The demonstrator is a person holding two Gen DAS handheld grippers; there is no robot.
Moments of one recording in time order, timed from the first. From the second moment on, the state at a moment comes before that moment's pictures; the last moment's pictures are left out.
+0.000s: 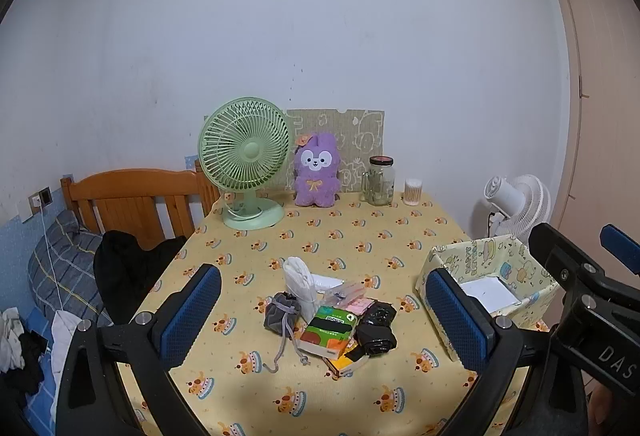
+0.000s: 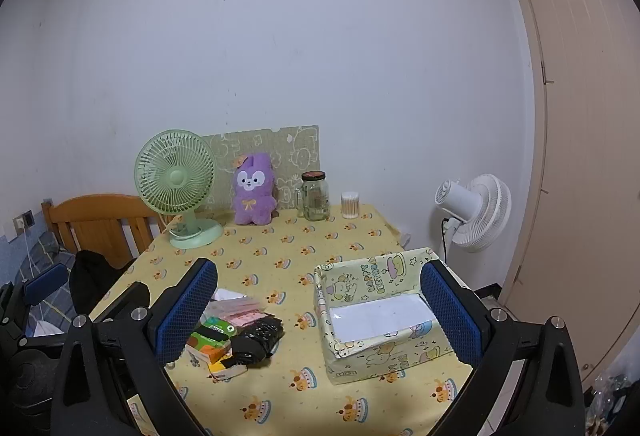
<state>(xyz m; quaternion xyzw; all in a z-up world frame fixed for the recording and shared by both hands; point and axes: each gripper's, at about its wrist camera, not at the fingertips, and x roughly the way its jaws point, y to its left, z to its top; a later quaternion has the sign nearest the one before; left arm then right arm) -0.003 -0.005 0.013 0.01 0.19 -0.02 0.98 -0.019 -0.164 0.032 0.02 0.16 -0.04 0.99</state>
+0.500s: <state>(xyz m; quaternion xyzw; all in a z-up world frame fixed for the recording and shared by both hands) -0.008 -0.003 0.013 0.01 0.18 -0.02 0.98 -0.023 -0.163 0.033 0.02 0.16 -0.04 0.99</state>
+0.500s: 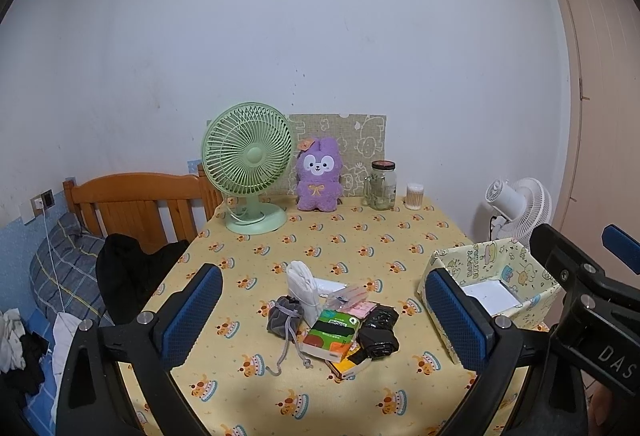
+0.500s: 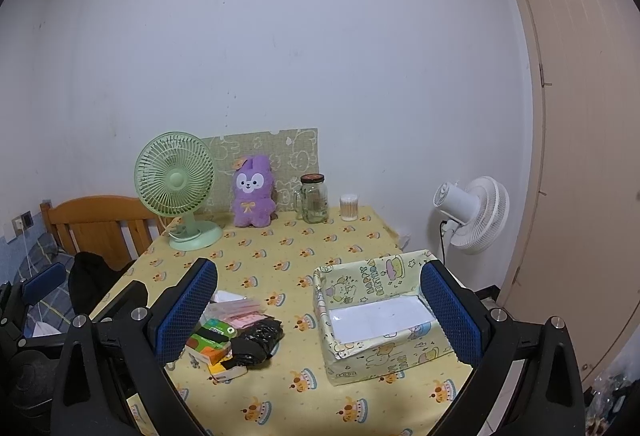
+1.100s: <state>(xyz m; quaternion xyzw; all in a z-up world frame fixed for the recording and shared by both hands) -0.008 -0.002 0.015 0.01 0.18 -0.02 0.98 -0.024 -0.163 0.034 0.03 0.16 -0.04 0.99</state>
